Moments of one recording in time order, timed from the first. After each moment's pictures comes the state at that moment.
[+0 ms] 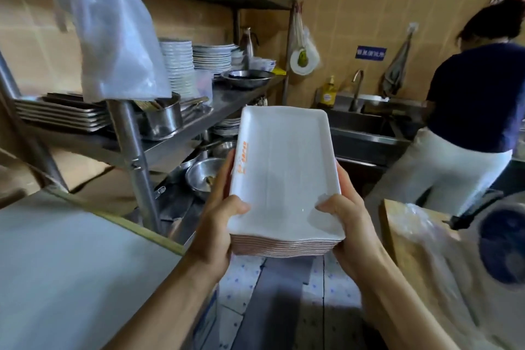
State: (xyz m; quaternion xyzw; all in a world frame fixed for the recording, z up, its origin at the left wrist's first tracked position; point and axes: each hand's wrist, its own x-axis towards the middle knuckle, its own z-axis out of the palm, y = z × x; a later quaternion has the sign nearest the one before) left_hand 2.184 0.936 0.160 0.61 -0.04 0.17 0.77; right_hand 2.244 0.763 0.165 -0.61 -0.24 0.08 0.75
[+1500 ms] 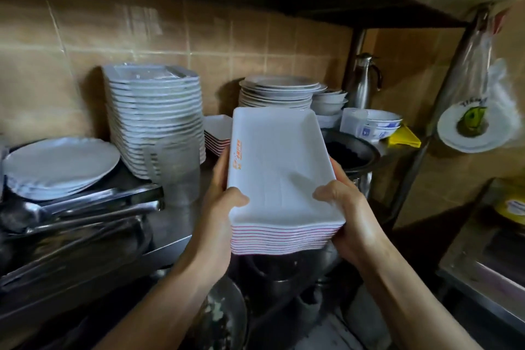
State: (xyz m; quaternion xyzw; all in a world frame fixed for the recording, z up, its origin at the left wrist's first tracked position) left_hand 2.803 1.105 0.180 0.58 0.14 0.44 0.67; right_hand 2.957 1.006 0.189 -0.47 -0.41 0.36 0.70
